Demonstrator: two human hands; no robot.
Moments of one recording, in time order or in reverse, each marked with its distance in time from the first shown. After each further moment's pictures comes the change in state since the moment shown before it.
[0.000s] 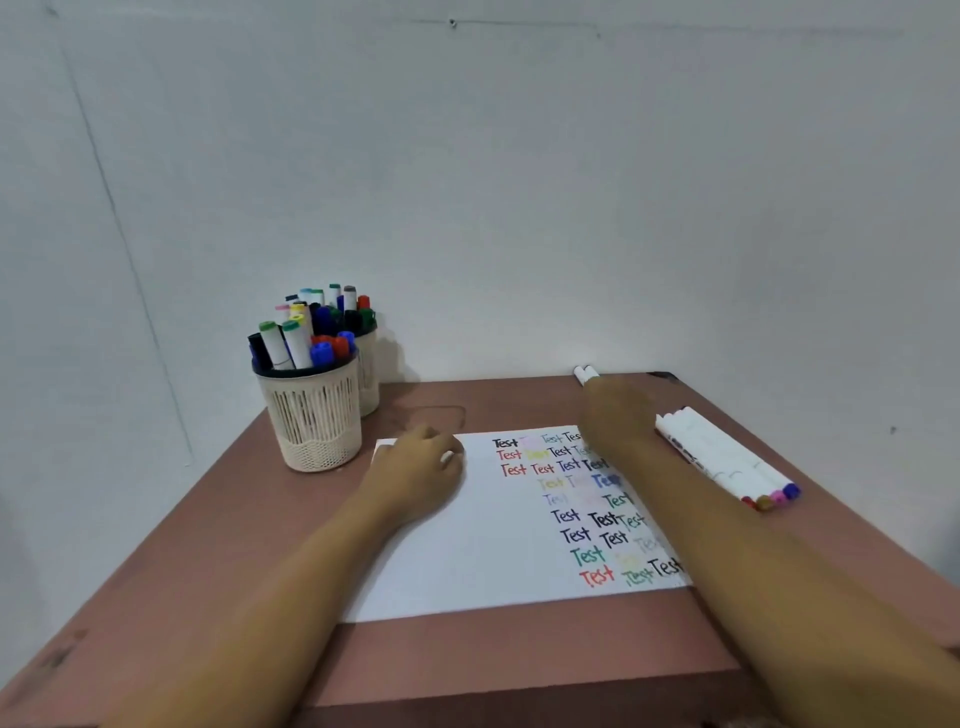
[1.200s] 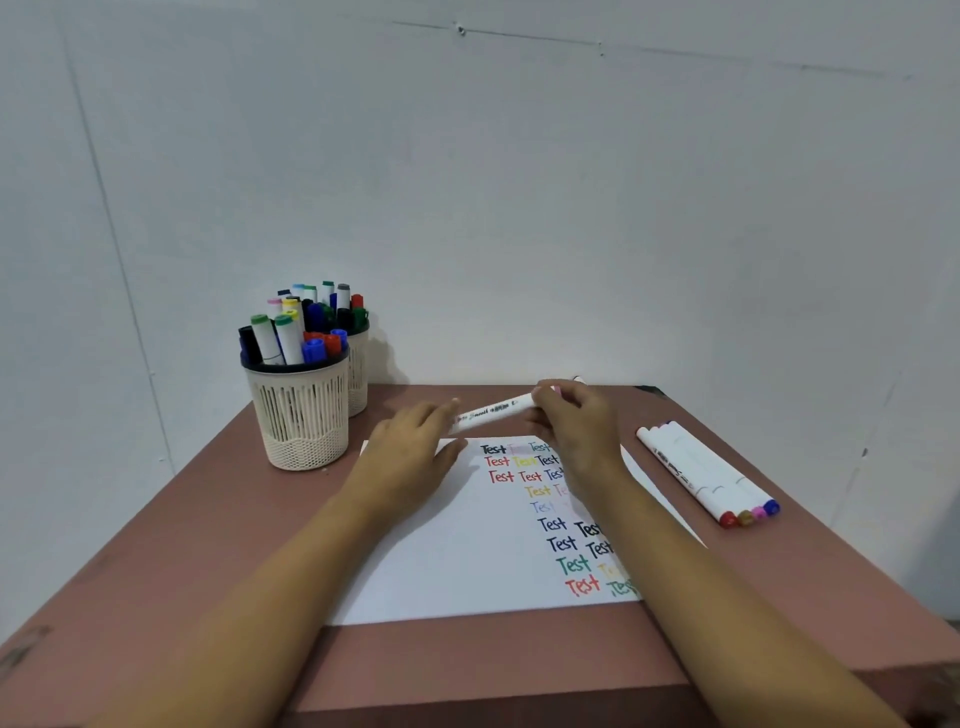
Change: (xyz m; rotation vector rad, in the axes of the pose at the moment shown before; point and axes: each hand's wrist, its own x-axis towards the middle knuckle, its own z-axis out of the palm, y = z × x) left_hand -0.004 0.007 -0.010 -0.029 0.267 0.231; right_hand -0.040 -0.042 -0.024 1.560 0.024 0.277
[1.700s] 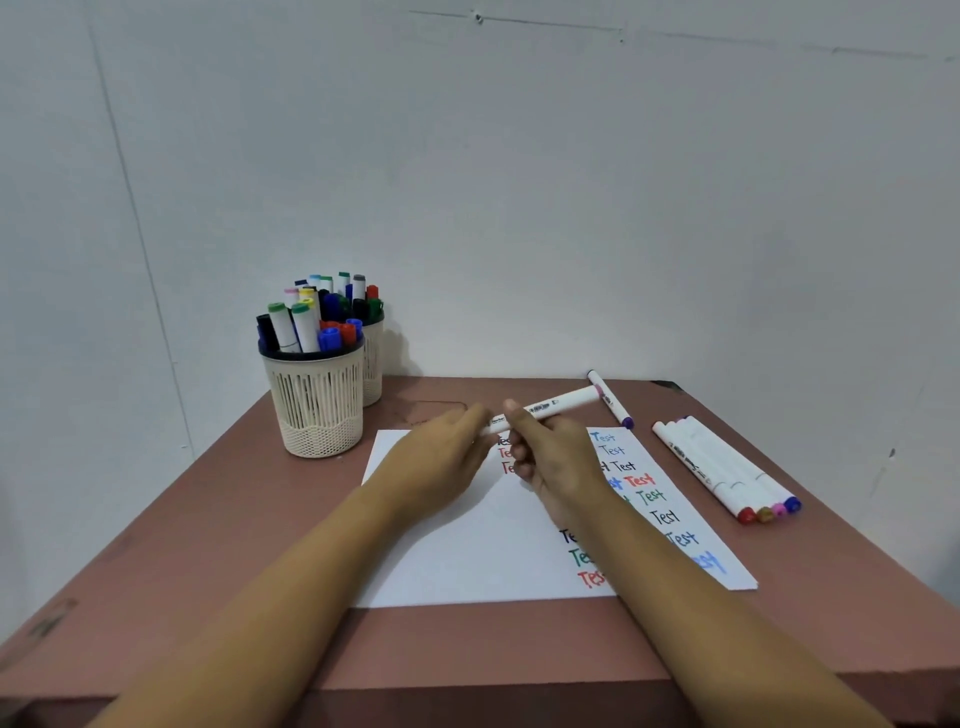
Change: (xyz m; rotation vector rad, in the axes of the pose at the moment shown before) left_hand -0.006 0.019 -0.003 -0.059 -0.065 0.060; right_hand -0.021 0.022 0.018 -0.003 -0.168 0.233
